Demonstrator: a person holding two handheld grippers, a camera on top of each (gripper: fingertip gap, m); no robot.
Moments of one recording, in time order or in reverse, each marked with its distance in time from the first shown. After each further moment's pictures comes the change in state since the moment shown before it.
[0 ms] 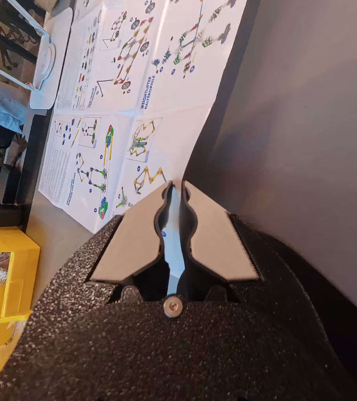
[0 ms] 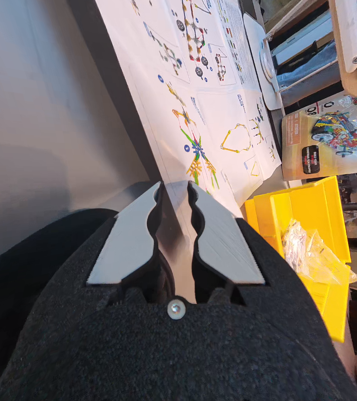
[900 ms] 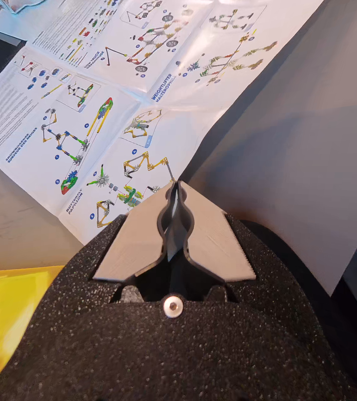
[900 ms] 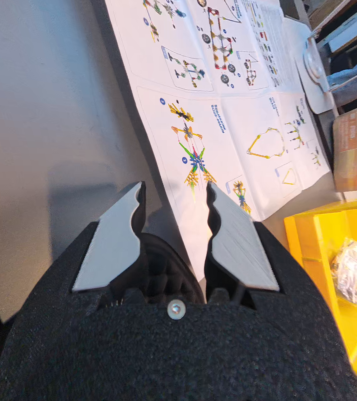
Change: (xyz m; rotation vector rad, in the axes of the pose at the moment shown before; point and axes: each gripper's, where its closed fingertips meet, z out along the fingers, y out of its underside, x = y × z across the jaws) left arm -0.015 0.022 -0.009 0.074 0.117 -0.394; right arm -0.028 -0.028 0.000 0.030 -0.182 0.116
